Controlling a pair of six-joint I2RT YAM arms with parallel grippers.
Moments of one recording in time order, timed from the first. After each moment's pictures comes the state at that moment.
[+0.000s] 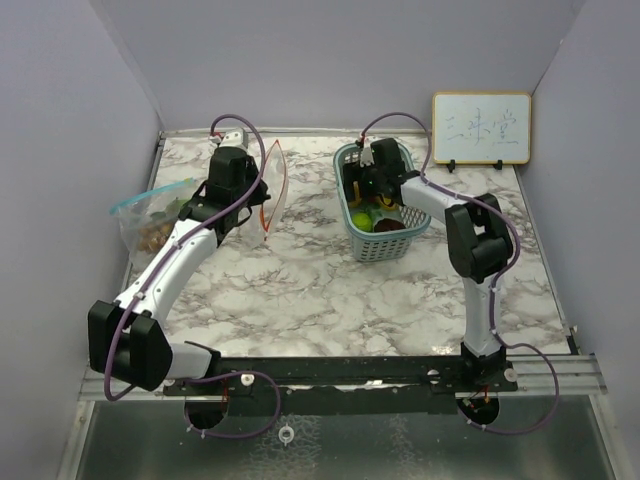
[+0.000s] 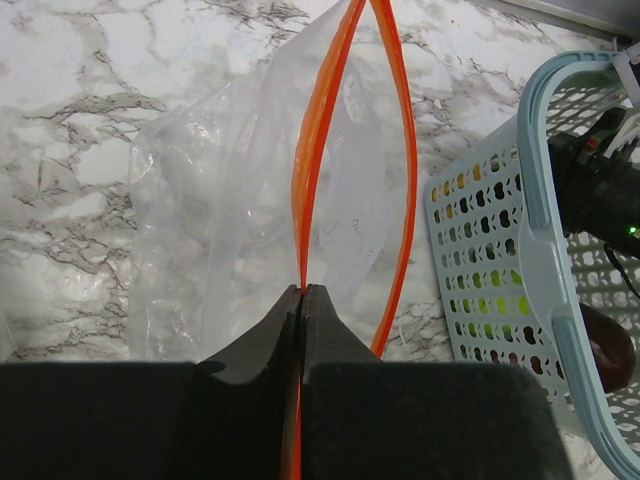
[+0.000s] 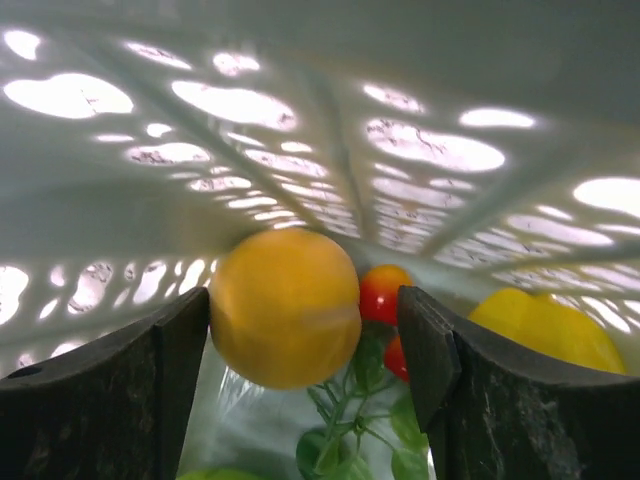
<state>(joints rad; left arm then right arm) -0.33 1.32 1.12 -0.32 -0.09 -0.46 0.41 2.13 1.55 -0.14 -0.15 0.11</state>
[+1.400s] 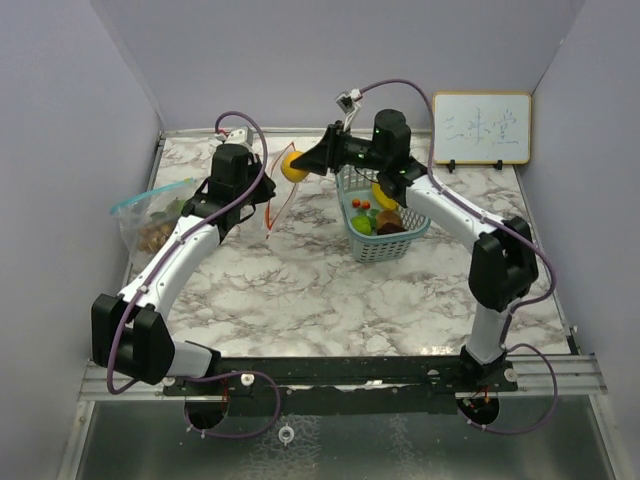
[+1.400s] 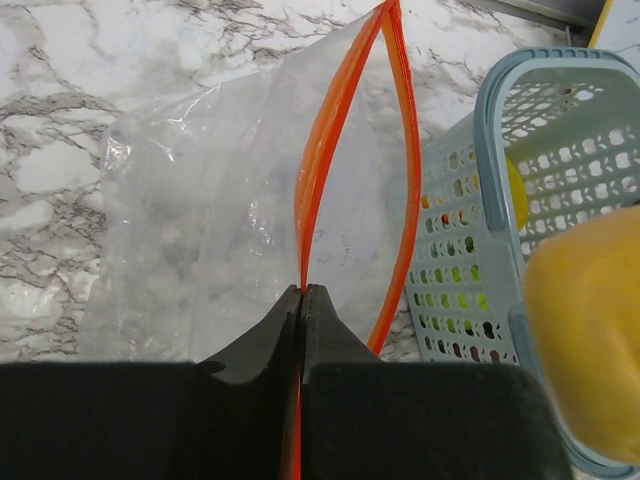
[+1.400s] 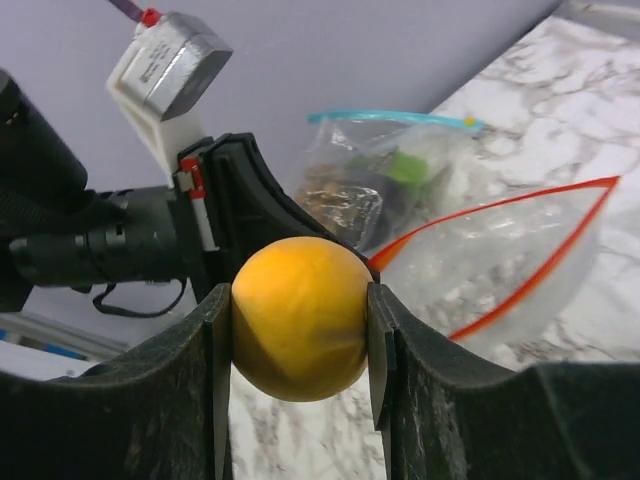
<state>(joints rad) -0.33 1.37 1.16 -0.29 -0.02 -0.49 0.53 1.82 1.57 0.21 -0.70 0.51</state>
